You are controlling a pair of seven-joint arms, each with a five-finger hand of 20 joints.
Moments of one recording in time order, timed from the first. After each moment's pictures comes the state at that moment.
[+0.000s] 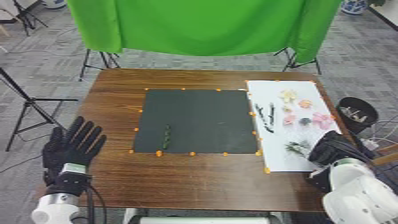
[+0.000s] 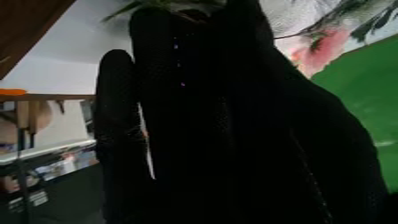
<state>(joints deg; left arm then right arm) 129.8 -57.7 -93.9 -121.5 8.0 11.3 25.3 -113.4 -49.7 87.2 -121.2 -120.1 0.9 51.4</state>
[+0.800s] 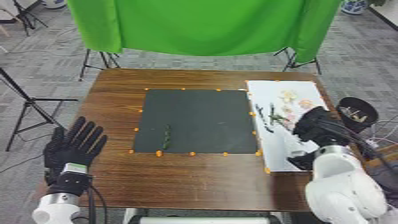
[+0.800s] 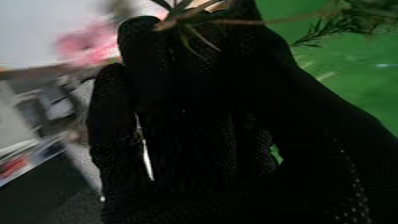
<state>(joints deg) 129.7 -57.5 -93.7 -121.4 8.0 11.4 25.1 -104.1 -47.2 75.6 -125.3 -120.5 13.6 48.5</state>
